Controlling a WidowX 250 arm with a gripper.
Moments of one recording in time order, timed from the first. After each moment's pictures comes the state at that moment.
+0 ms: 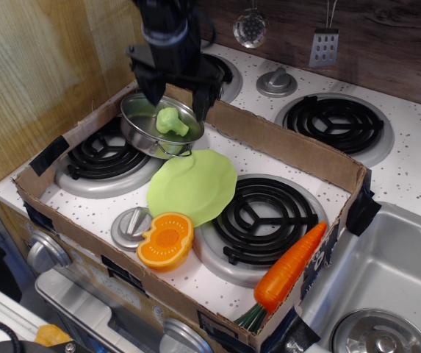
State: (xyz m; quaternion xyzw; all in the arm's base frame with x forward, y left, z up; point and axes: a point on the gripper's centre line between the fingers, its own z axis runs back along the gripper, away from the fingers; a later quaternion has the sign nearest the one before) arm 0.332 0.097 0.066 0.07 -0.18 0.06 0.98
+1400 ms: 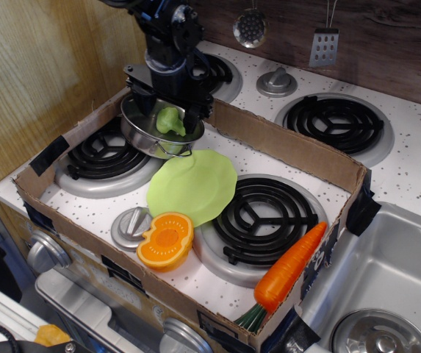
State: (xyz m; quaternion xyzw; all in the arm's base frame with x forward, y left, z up) arm 0.347 0.128 0.034 0.13 -0.19 0.08 0.97
